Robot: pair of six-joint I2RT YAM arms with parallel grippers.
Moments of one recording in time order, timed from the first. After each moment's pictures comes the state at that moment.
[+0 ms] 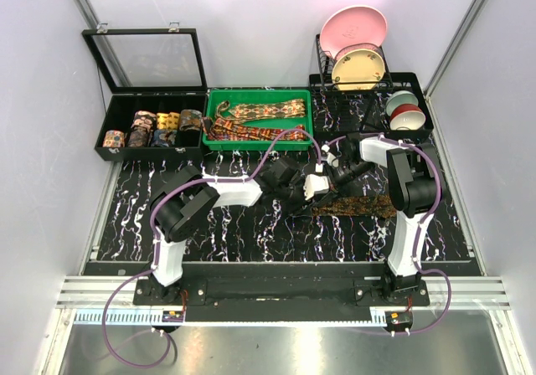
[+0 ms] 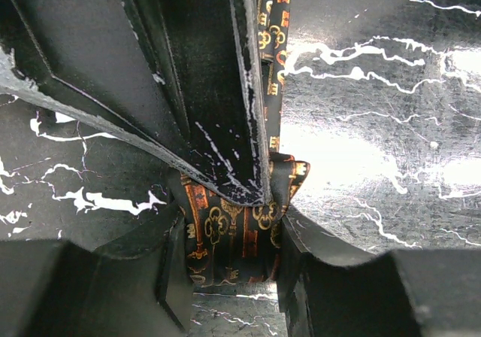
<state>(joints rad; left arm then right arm) -0.85 1.96 1.11 0.07 0.53 0.37 0.21 2.02 1.24 -0.88 -0.91 0.03</state>
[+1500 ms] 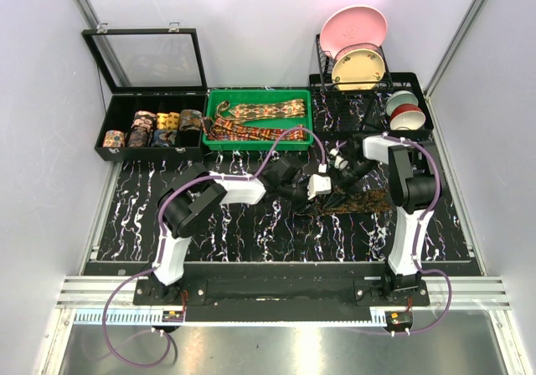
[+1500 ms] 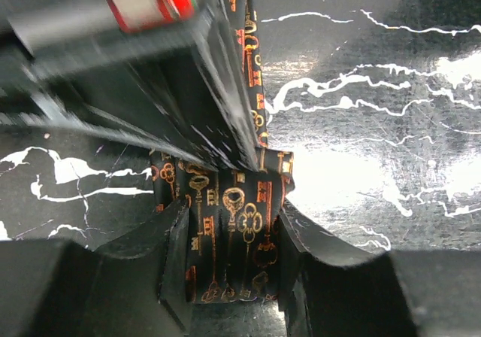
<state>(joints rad) -0.85 2.03 1.16 0.15 0.64 0.42 0.18 2.06 1.27 -0.93 -0.70 0.10</state>
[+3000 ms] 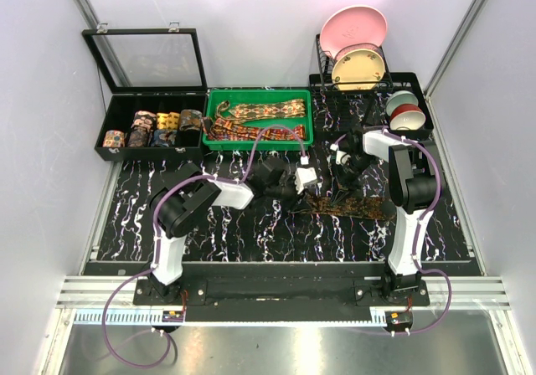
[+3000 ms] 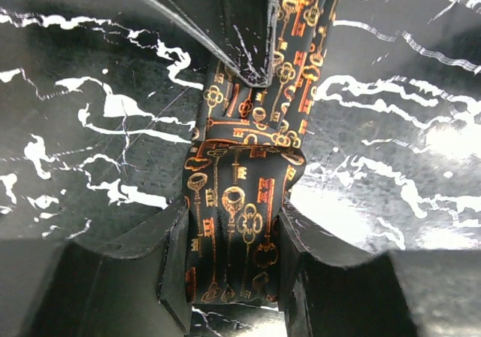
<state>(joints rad) -0.78 1.98 0.98 0.44 0.61 0.18 0.17 2.06 1.34 -0.97 -0.51 0.02</state>
